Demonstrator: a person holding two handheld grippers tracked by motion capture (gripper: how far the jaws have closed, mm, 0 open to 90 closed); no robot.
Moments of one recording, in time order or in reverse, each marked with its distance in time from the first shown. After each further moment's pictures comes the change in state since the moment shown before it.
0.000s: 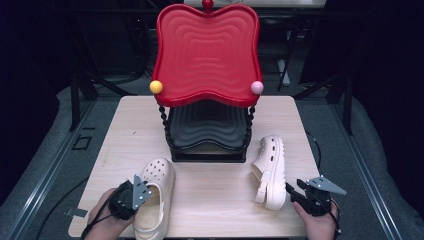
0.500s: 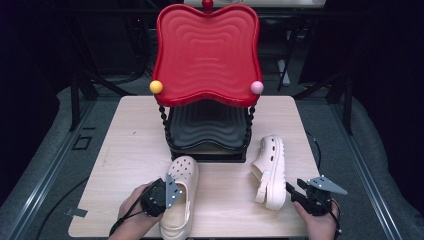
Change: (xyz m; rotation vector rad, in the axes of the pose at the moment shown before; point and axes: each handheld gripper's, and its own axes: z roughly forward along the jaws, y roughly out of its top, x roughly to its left) left arm -0.036 0.054 0.022 -0.036 -0.032 0.065; right arm -0.002 0.000 -0.001 -0.006 0.003 0.001
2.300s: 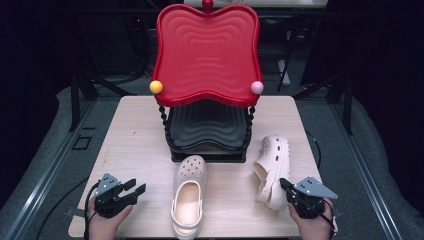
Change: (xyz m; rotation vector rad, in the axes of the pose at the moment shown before) left arm 0.063 -0.130 -0.003 -0.197 -0.113 -0.715; right arm 0.044 0.025 -0.025 -0.074 0.048 -0.230
